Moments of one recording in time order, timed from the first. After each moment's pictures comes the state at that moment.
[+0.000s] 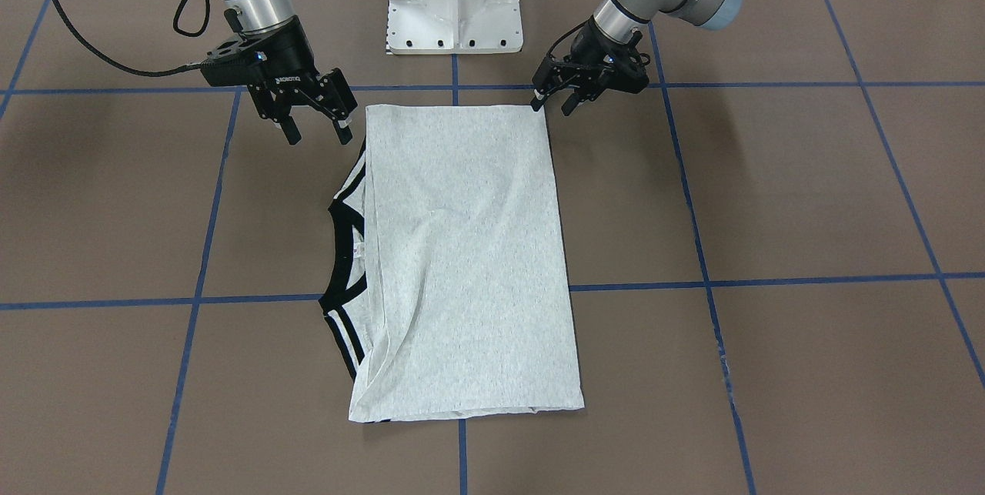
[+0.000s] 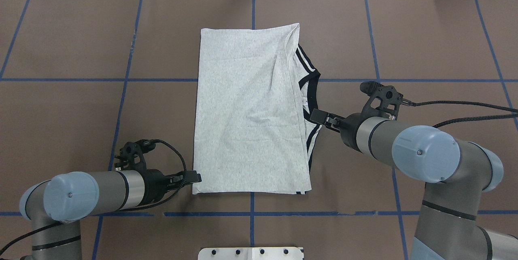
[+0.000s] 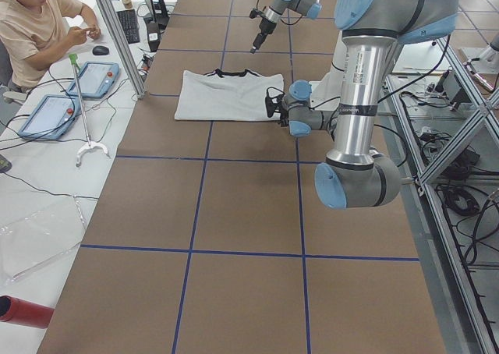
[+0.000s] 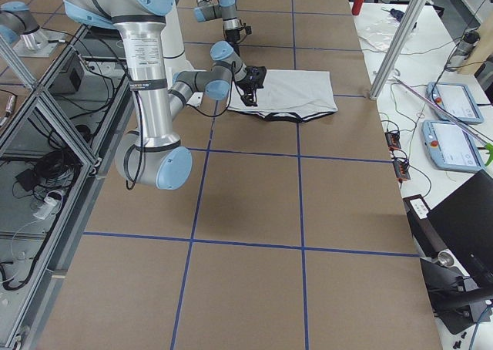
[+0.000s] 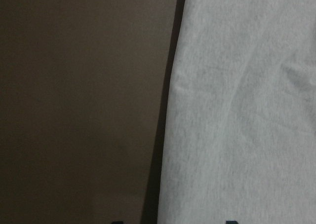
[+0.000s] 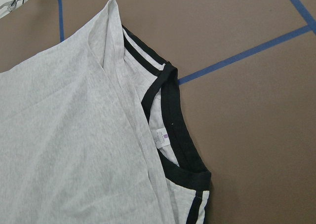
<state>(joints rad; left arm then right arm) -0.25 -1.72 -1.86 -2.41 -1.60 -1.69 0.41 -1.38 2.07 -1.19 1.43 1.64</state>
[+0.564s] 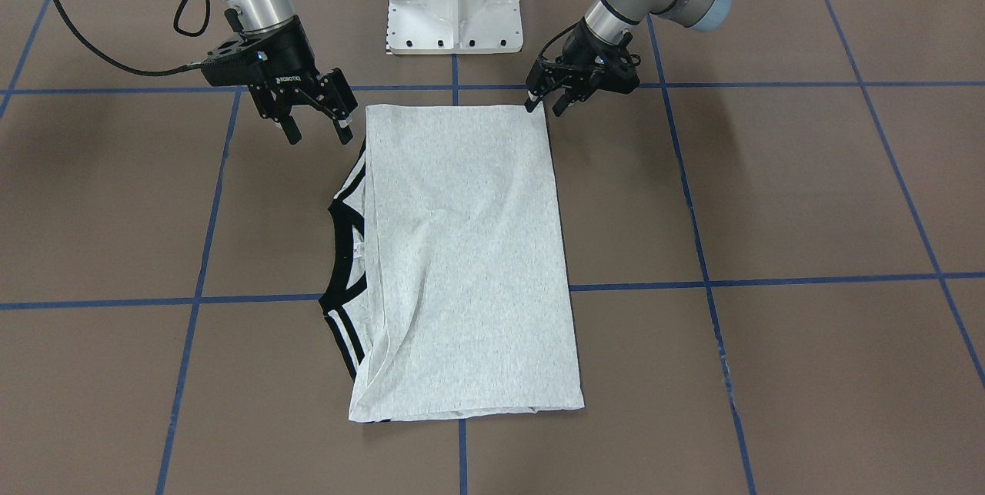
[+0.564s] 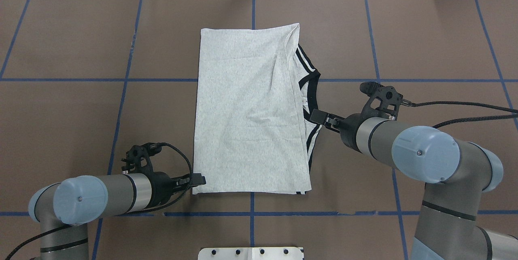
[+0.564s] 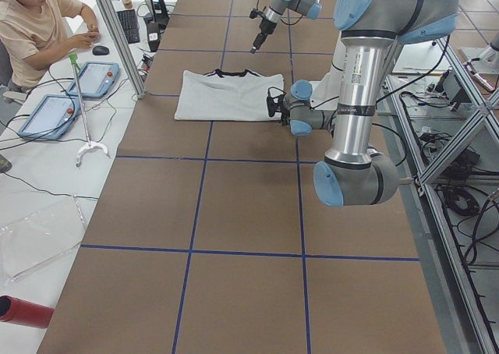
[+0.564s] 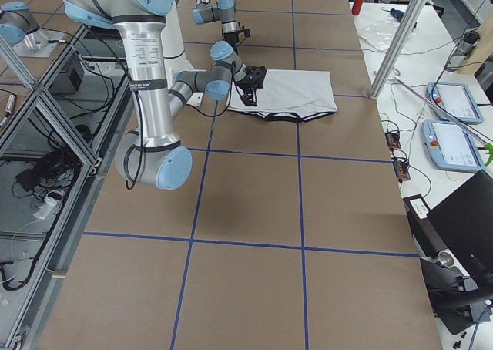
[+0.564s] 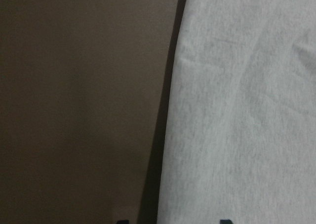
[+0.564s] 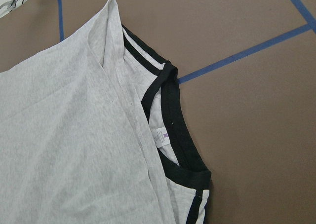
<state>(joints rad) -0.24 -1.75 -1.83 -2.41 -1.58 -1.70 0.41 -1.38 2.07 -1.19 1.43 1.64</state>
